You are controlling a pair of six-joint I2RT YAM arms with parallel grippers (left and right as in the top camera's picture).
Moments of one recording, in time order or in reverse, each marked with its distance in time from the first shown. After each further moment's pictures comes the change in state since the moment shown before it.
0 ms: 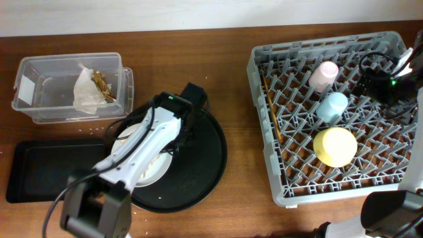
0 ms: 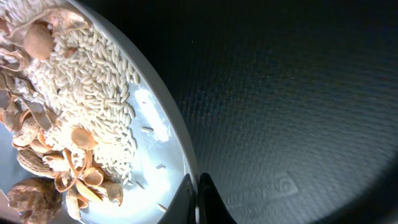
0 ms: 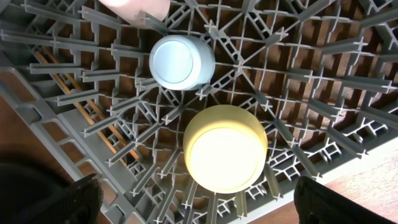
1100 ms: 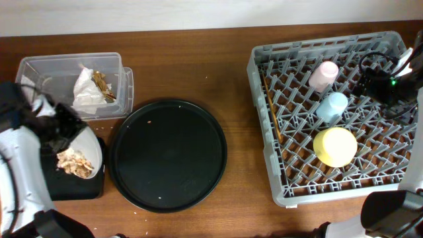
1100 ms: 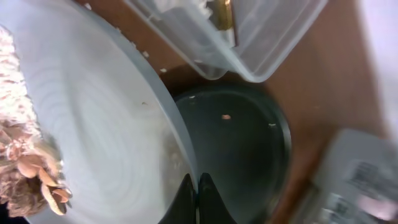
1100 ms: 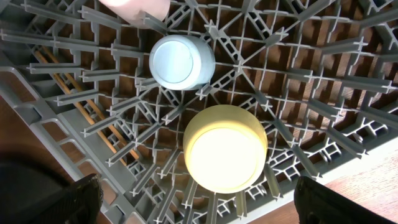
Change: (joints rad) left arm 1.031 -0.205 0.006 0.134 0.682 0.352; right arm 0.000 0.000 0.000 0.000 0.000 0.000
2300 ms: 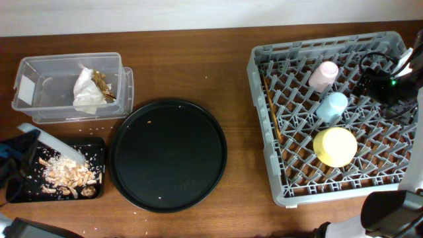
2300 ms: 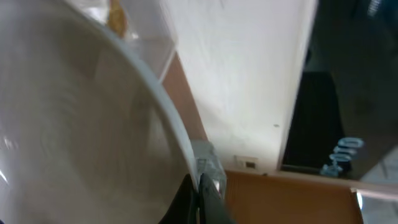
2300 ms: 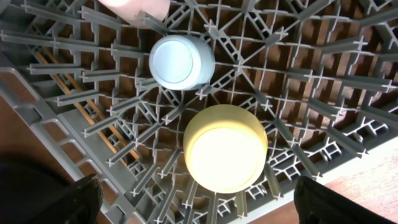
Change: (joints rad) left arm 0.537 0.000 -0.075 -0.100 0.784 0.316; right arm 0.000 0.000 0.000 0.000 0.000 0.004
